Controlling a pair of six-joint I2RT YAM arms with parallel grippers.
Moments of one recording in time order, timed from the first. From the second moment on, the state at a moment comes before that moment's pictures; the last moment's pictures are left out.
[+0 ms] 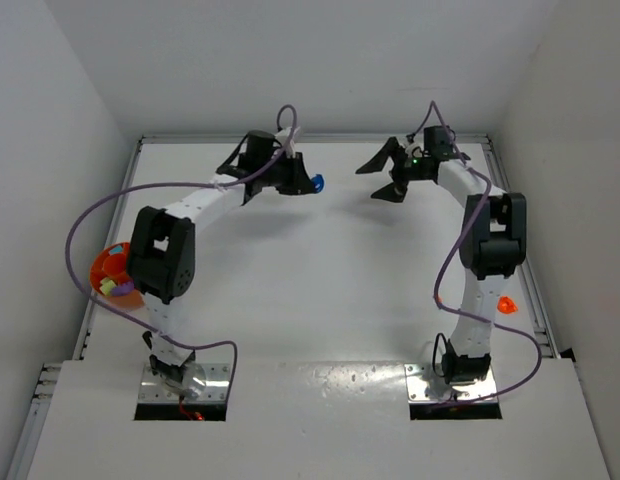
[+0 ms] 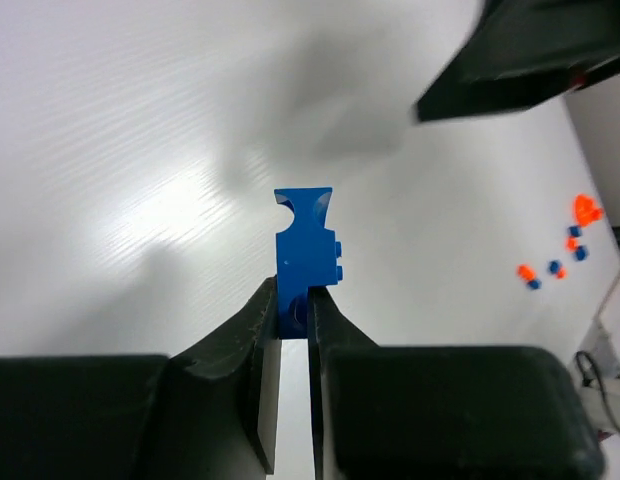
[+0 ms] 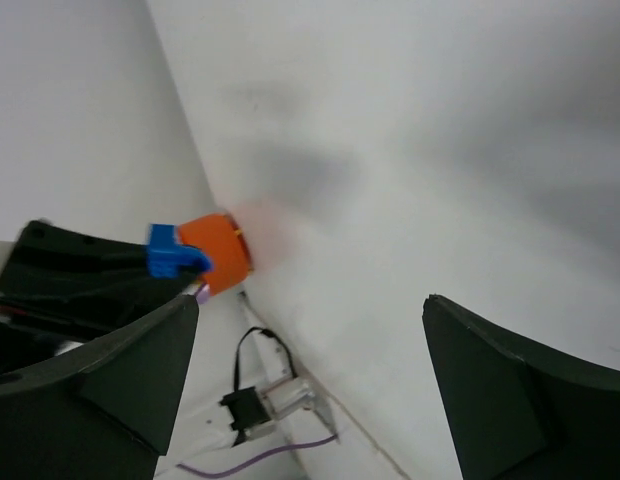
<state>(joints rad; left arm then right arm) -0.39 1.95 1.50 -0.09 0.50 -0.35 0.03 2.11 1.58 -0.35 -0.84 0.79</state>
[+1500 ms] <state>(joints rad) 0.33 1.60 1.71 -1.26 0.02 1.50 0.00 1.95 1.57 -0.63 -0.63 0.21</state>
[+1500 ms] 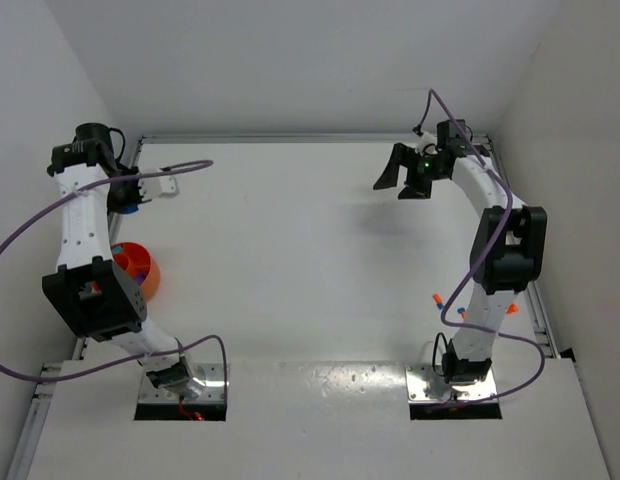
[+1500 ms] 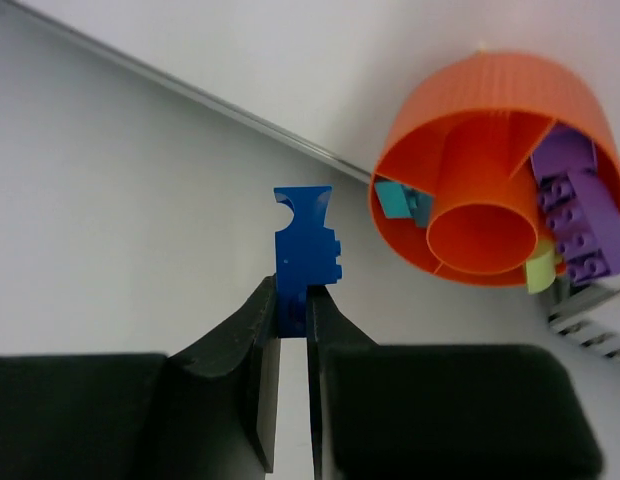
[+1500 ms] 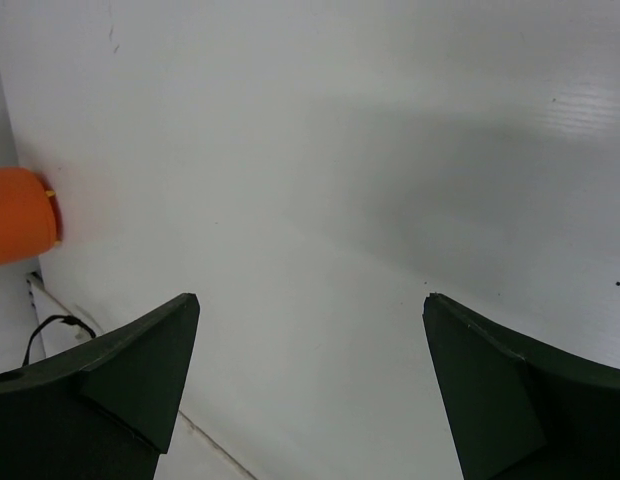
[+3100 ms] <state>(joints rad) 0.33 1.62 1.41 -1.27 -0.11 2.05 0.06 1.80 1.54 -0.74 -0.33 0.07</state>
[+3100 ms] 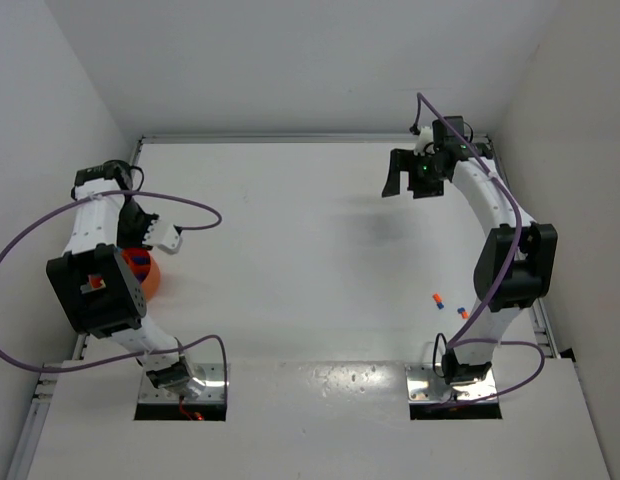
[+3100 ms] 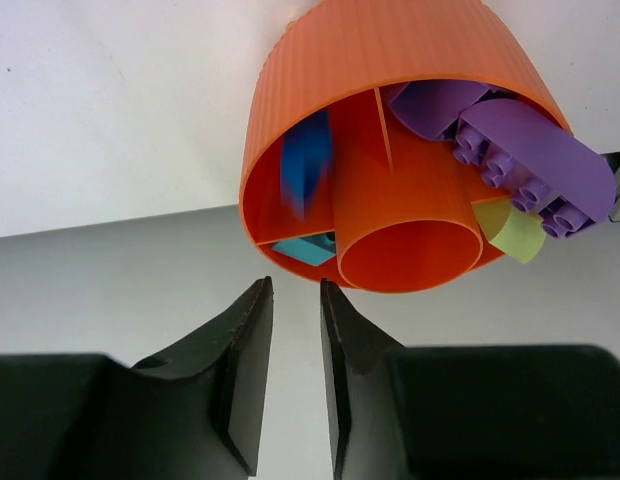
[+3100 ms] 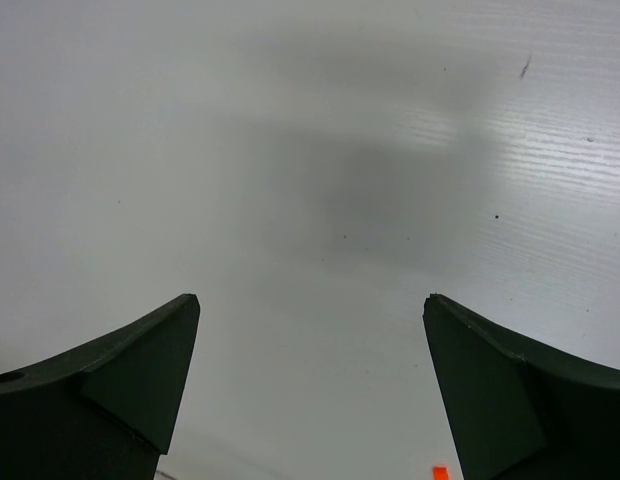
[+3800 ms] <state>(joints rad) 0.13 1.85 2.02 -1.22 0.35 1.41 0.00 1.63 1.33 -0.79 -0.19 -0.06</state>
